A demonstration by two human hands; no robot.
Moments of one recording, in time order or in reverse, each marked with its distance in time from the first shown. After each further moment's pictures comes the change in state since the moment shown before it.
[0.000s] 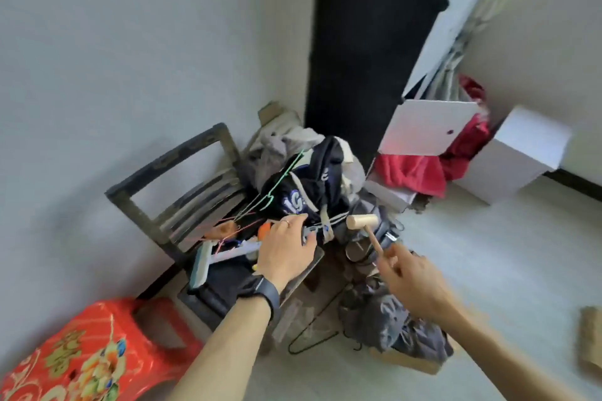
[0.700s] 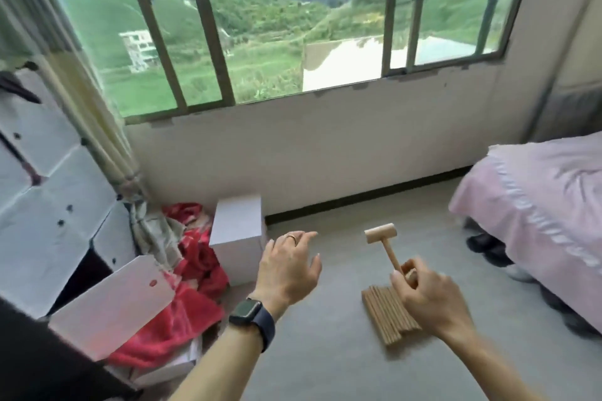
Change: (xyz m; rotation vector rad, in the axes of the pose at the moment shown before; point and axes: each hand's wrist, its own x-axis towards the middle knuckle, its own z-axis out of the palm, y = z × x) left_hand -0.028 0.826 0.246 0.278 -0.125 1.053; right_hand -0.298 0.593 -0.376 0.317 0.871 0.728
